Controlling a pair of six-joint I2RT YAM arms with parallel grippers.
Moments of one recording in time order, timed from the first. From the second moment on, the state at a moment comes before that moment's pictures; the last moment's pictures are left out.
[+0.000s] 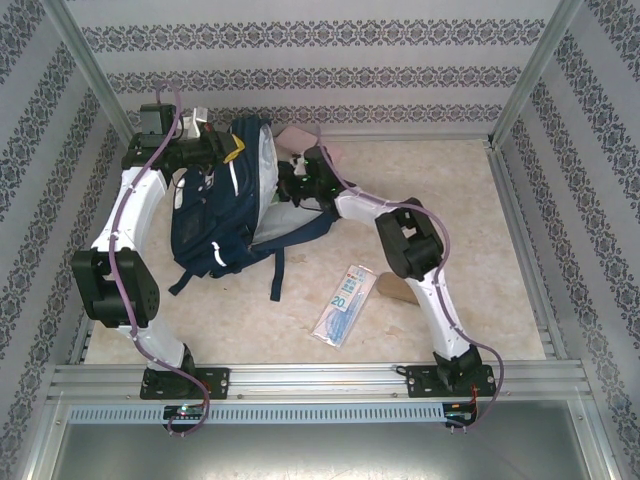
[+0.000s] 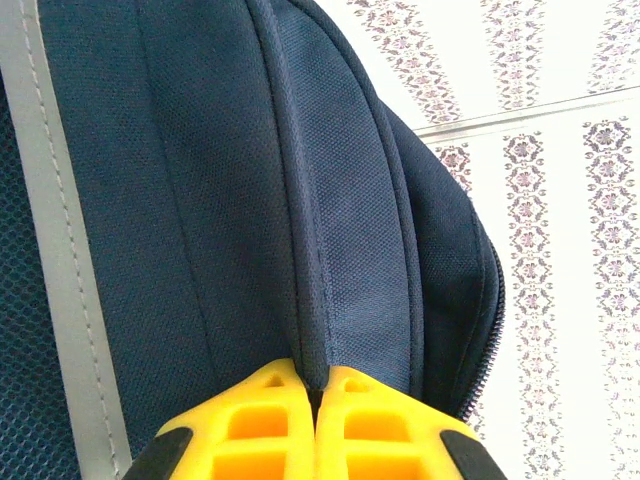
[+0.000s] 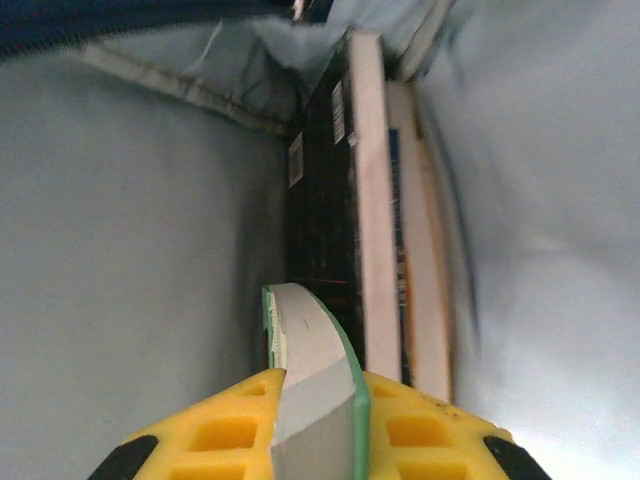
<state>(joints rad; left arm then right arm) 0.07 1.70 1.60 -0.50 0.89 -0.76 0.57 2.42 1.84 0.22 -0.68 1.31</state>
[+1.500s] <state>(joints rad) 0.06 1.68 1.57 -0.60 0.90 -0.58 0.58 2.32 1.83 -0.20 -0.54 1.02</state>
